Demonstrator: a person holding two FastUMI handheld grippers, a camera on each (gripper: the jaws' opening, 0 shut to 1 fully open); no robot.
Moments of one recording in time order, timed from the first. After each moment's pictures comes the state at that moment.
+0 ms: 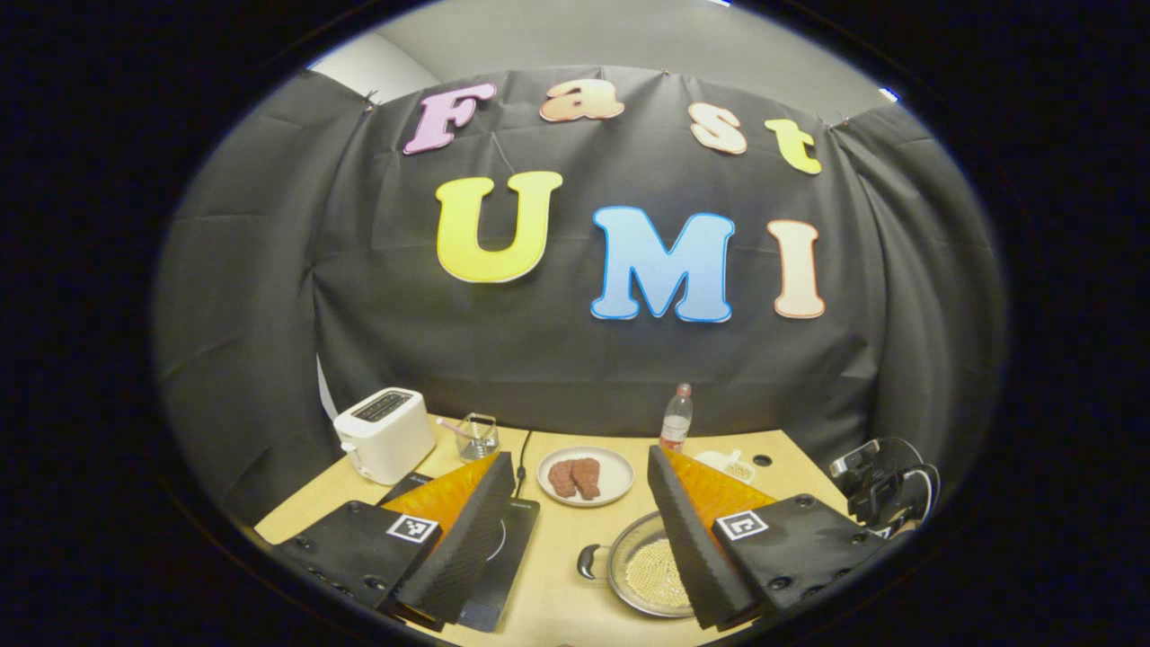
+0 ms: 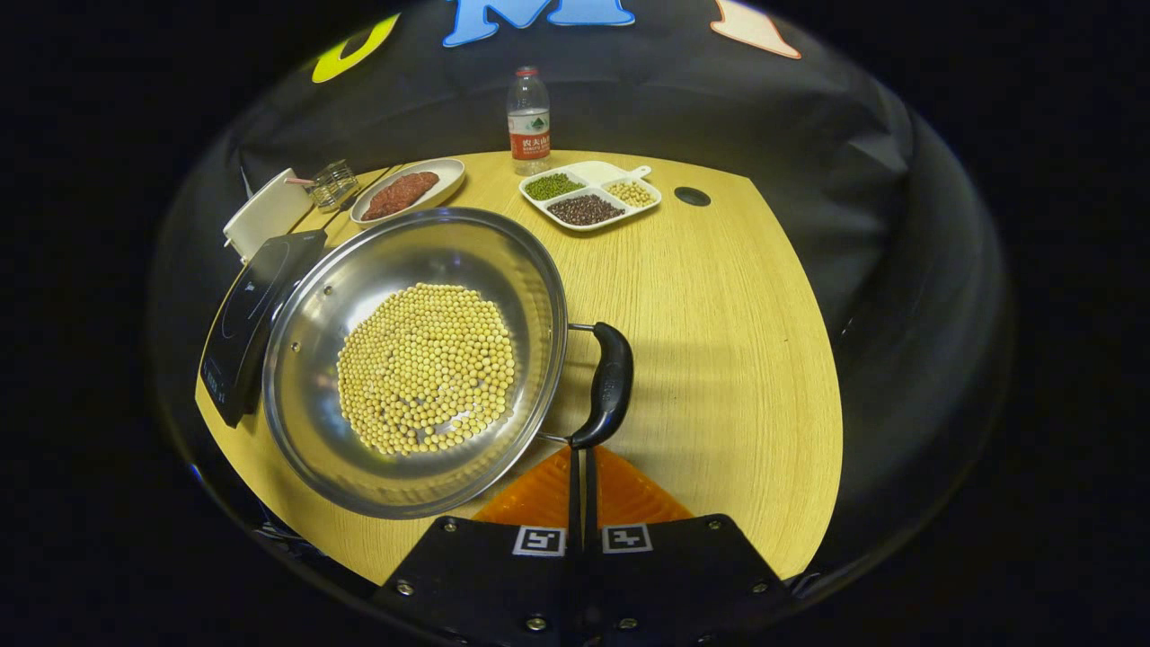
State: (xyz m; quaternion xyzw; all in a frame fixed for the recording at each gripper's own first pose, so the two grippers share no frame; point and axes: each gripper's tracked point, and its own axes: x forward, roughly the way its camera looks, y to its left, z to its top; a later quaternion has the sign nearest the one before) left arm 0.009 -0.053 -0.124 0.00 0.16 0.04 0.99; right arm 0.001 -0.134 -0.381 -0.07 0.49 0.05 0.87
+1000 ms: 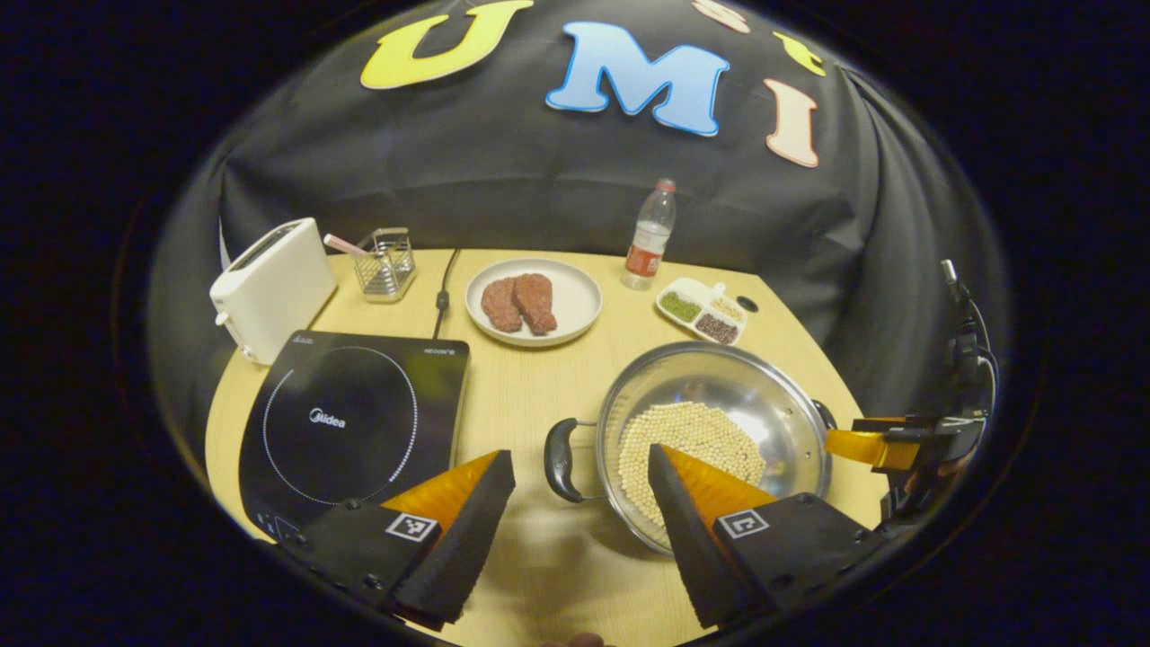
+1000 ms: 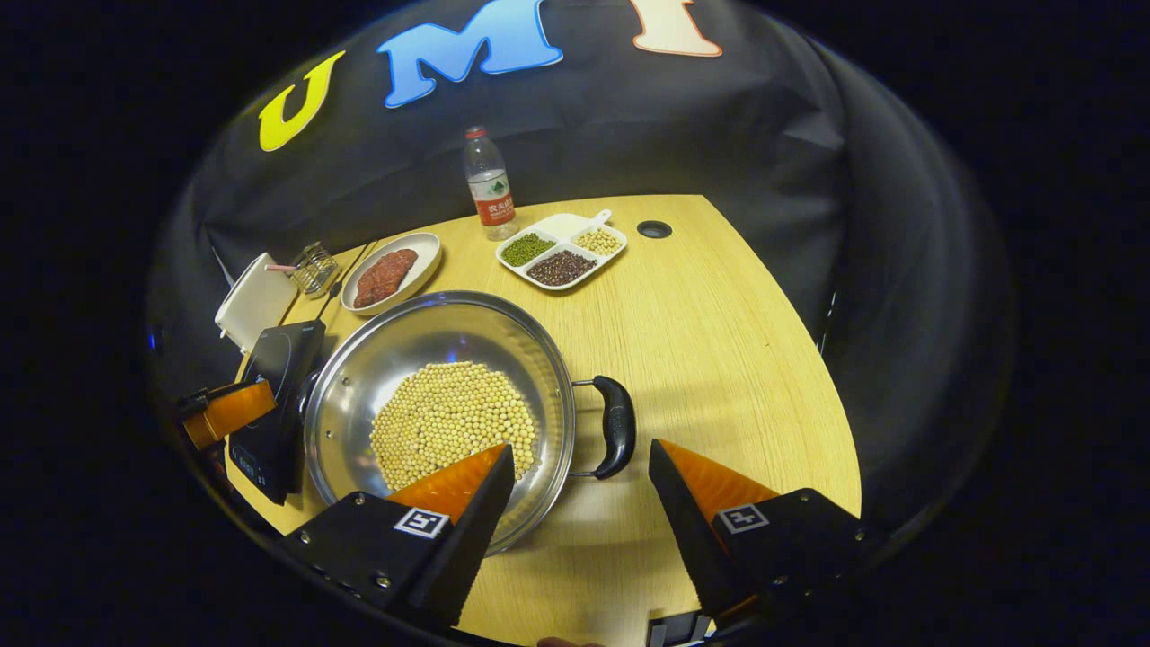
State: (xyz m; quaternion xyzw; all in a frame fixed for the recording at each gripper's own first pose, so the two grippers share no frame) left arm 0.036 -0.056 -0.374 -0.03 0.43 -0.08 0.90; right arm 0.025 -0.119 -0.360 0.03 0.44 -0.02 0.90
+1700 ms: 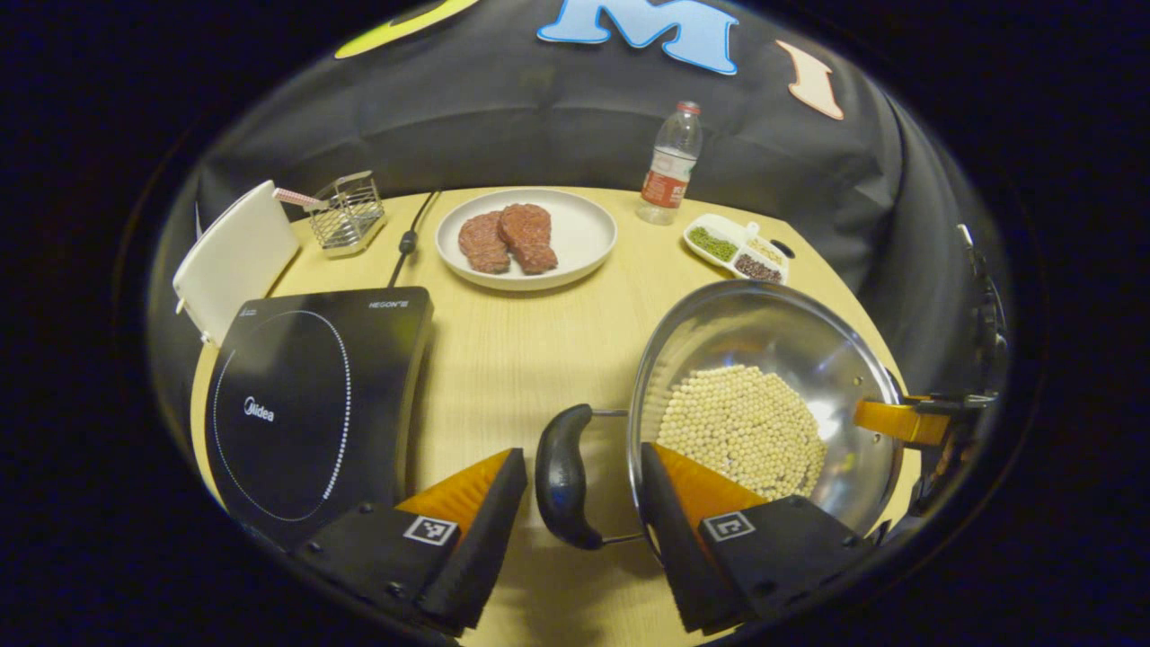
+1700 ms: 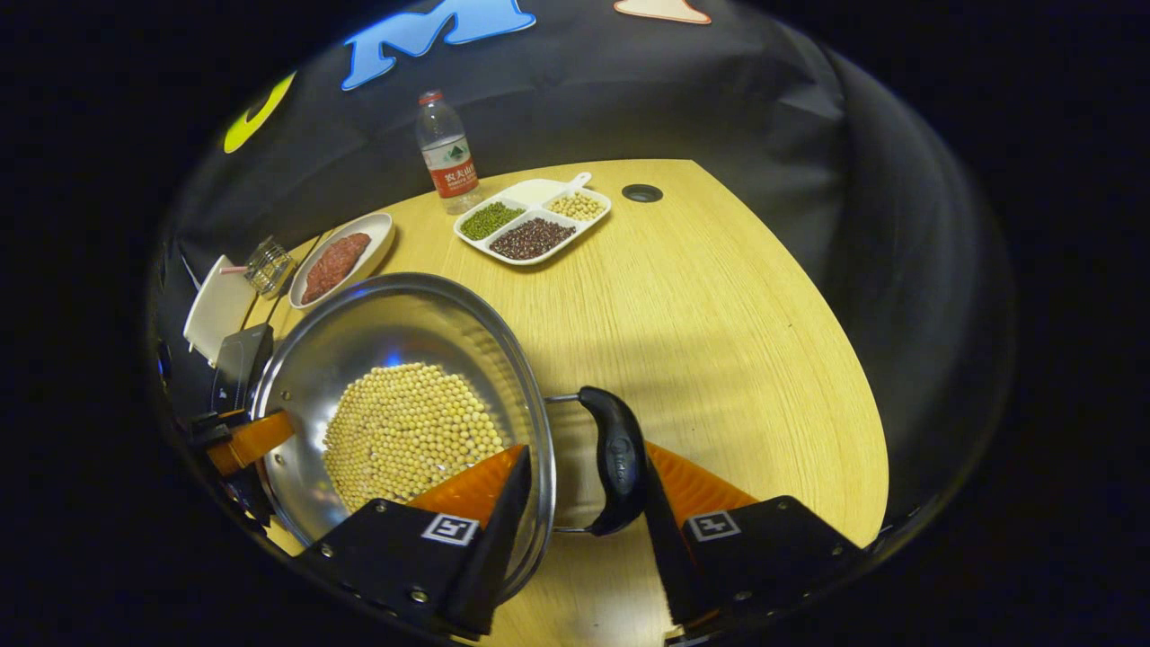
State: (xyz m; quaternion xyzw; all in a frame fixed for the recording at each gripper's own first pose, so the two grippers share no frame) left arm 0.059 -0.067 -0.461 -0.01 0.49 -0.08 0.87; right arm 0.059 -0.126 -0.413 0.04 0.47 -0.05 0.88
